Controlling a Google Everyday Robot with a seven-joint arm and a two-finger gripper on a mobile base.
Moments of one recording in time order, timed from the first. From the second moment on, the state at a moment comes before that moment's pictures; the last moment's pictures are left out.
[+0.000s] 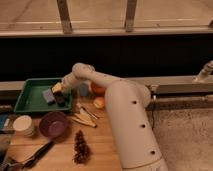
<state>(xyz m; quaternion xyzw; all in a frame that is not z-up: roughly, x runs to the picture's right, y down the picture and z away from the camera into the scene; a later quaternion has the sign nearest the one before) -0.294 0.008 0.935 -0.42 -0.18 0.55 0.70</state>
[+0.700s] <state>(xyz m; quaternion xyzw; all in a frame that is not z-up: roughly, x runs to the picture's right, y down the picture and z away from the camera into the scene) -0.285 -0.005 0.948 -0.41 -0.16 0.54 0.72</state>
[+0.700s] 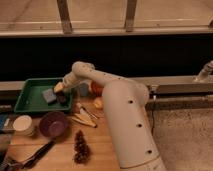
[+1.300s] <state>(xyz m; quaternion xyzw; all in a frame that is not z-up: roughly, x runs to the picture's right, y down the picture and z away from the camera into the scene) -0.328 -0.027 0.959 -0.42 -0.19 0.49 0.74</state>
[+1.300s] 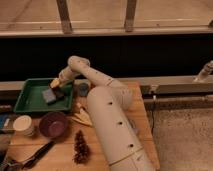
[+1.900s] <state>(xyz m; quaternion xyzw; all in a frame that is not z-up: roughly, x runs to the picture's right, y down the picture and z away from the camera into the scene) -0.365 0.023 0.886 -0.46 -0.22 0.45 0.73</state>
